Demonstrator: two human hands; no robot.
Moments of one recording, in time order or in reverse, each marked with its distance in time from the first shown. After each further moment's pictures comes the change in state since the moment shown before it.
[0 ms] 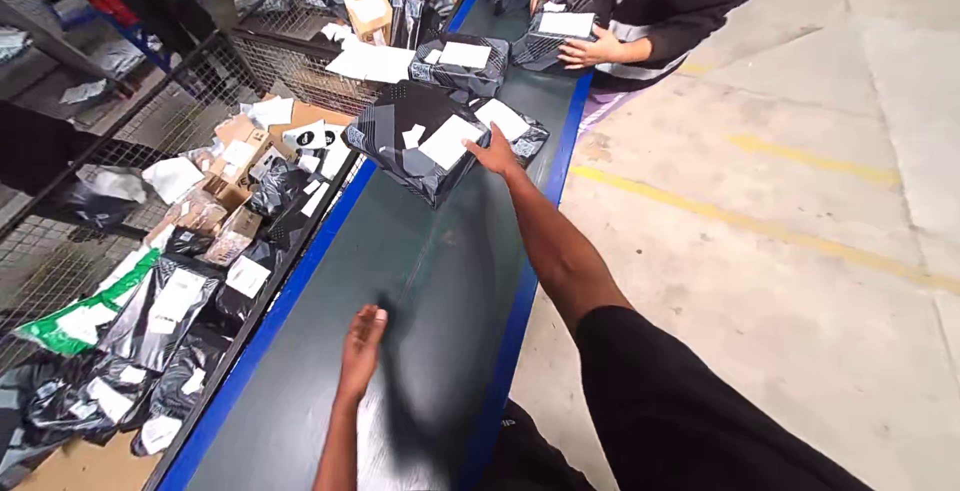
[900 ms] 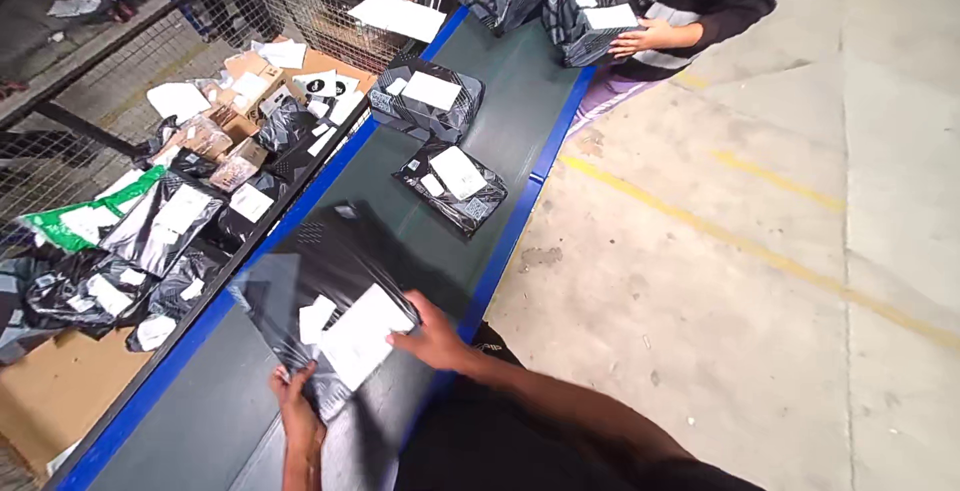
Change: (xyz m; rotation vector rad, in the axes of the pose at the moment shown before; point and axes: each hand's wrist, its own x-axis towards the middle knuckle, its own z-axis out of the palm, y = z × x) left_hand -0.216 -0.096 -0.093 -0.473 0.560 0.042; right_hand -0.530 -0.087 0.077 0.471 -0.562 -0.193
